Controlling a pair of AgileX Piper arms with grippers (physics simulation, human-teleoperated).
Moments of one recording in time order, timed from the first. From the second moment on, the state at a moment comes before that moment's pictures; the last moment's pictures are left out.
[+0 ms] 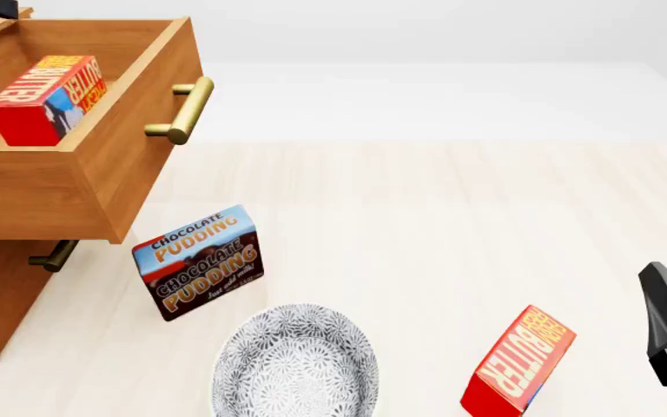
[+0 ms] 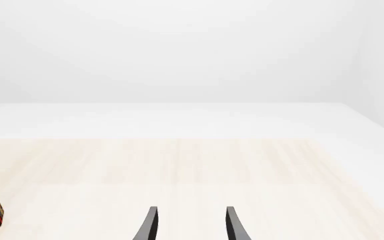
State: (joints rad) left arm -0.07 1.16 -1.60 1.20 -0.02; right arm 0.00 0.02 -0.01 0.00 0.00
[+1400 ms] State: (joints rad) left arm -0.64 1.51 -1.64 0.75 -0.12; right arm 0.00 0.02 -0.01 0.00 0.00
